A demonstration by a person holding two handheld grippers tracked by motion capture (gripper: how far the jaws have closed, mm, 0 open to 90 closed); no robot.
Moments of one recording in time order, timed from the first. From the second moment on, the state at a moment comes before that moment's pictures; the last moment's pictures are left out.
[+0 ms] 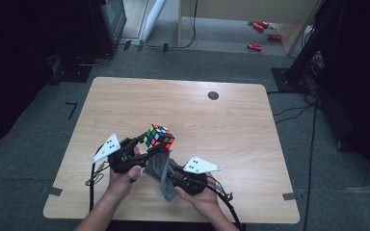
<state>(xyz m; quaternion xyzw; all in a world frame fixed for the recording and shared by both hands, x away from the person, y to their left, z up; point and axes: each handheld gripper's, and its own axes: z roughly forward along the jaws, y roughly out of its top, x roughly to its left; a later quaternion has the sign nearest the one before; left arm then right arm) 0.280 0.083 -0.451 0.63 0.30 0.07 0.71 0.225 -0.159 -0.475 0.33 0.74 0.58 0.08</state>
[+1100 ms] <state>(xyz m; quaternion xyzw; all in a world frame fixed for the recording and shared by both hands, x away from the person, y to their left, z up) 0.274 0.064 -0.459 0.66 0.29 0.08 0.69 0.232 -0.172 -0.472 0.42 0.64 0.65 0.00</state>
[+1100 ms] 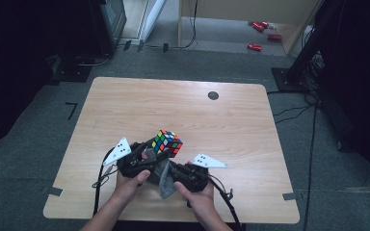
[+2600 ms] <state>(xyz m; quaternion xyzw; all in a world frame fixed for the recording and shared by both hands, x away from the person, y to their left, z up) 0.296 0.077 -0.458 0.70 0.34 0.03 0.63 0.242 -0.213 -0.455 0.28 0.73 0.57 0.26</state>
